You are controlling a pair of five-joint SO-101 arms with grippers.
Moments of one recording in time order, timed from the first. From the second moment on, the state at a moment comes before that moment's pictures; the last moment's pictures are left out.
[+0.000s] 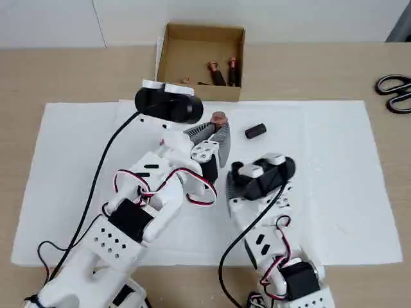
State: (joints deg) left arm 31.6 -45.4 46.7 29.8 27.2; right arm -24.0 -103.2 88.3 44.9 -2.4
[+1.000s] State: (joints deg) left arm 31.6 -45.4 51.9 23.6 27.2; right arm -28.5 -103.3 88.4 42.7 -2.5
